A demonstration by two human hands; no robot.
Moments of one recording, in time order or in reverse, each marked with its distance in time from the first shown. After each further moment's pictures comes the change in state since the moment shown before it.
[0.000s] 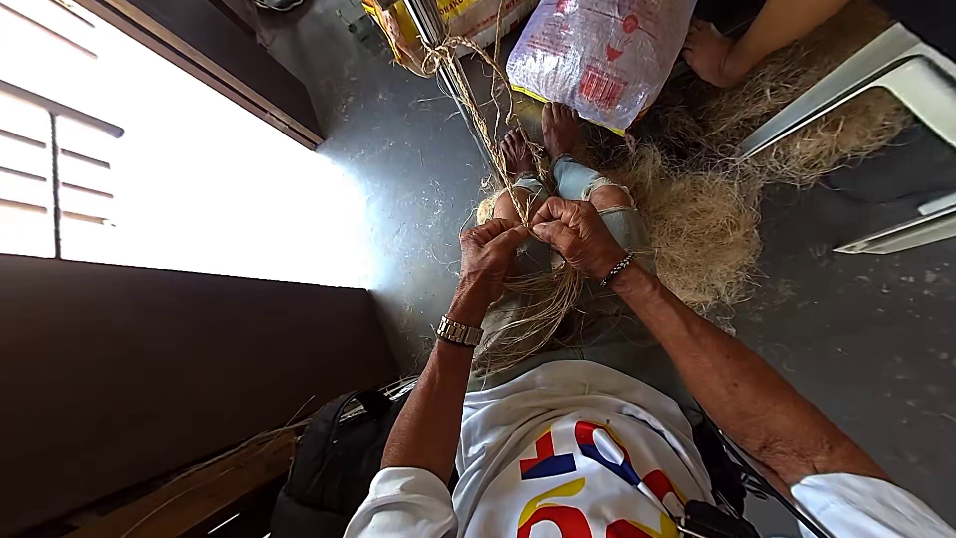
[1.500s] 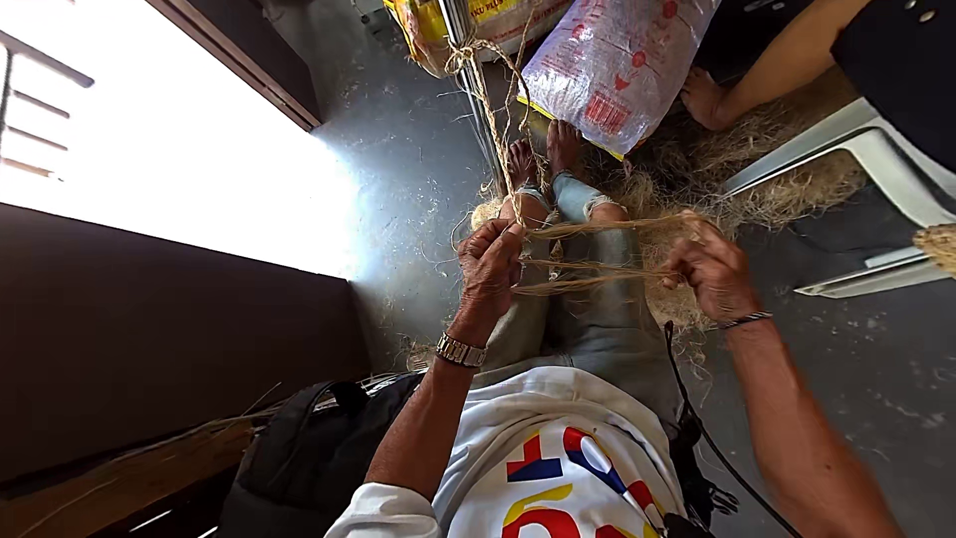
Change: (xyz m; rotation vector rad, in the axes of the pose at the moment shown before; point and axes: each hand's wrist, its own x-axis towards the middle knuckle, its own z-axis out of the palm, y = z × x) left_hand -0.022 0.012 0.021 -0.310 0.109 0.162; right_hand -0.082 0.003 -0.137 0.070 0.336 0.410
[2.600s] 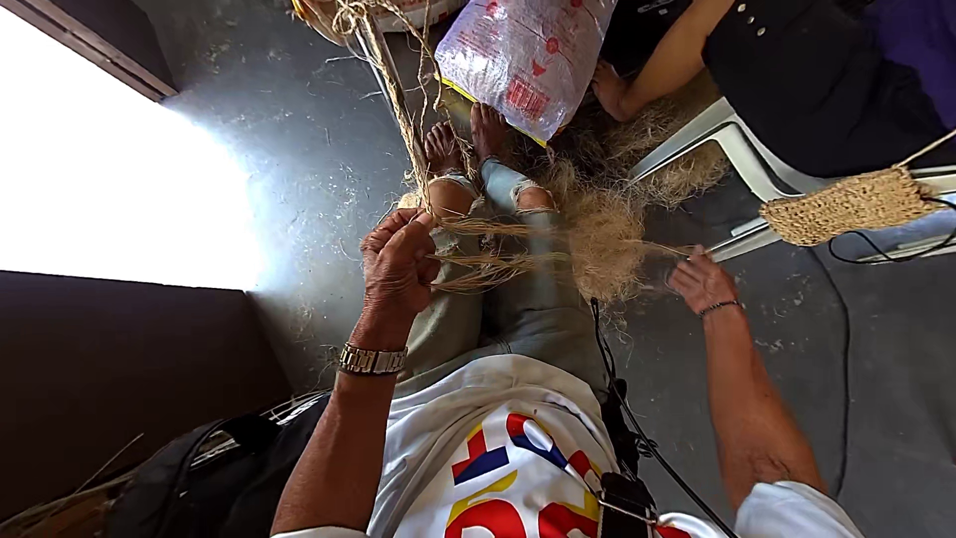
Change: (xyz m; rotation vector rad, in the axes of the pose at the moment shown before) left_hand 0.004 0.008 -0.013 -0.053 -0.009 -0.059; right_hand -0.037 0.074 -0.161 0.102 0.694 0.471
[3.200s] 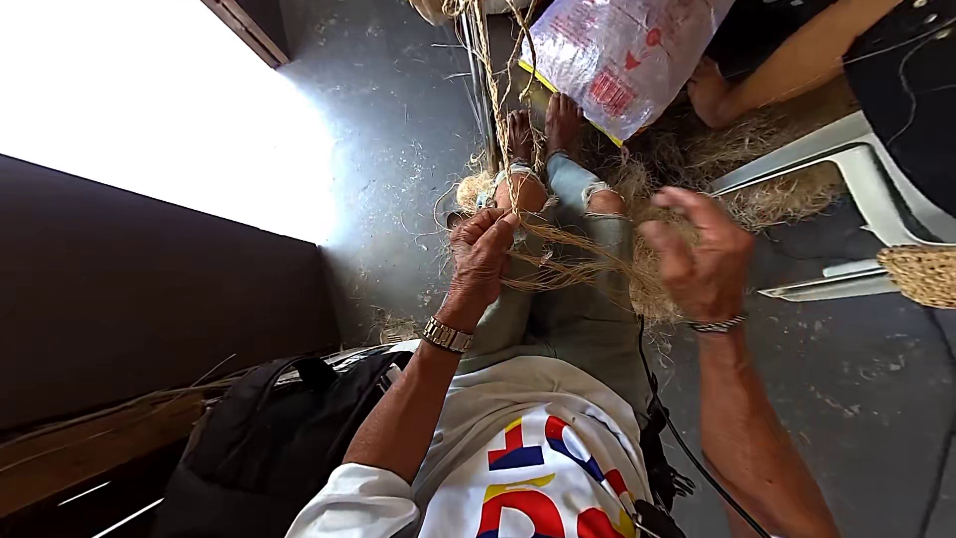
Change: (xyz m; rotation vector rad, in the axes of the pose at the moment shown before) left_hand -0.010 -0.027 -0.003 0.083 -0.013 0.028; right_hand -0.178 -0.084 0.174 -0.621 -0.428 -1.278
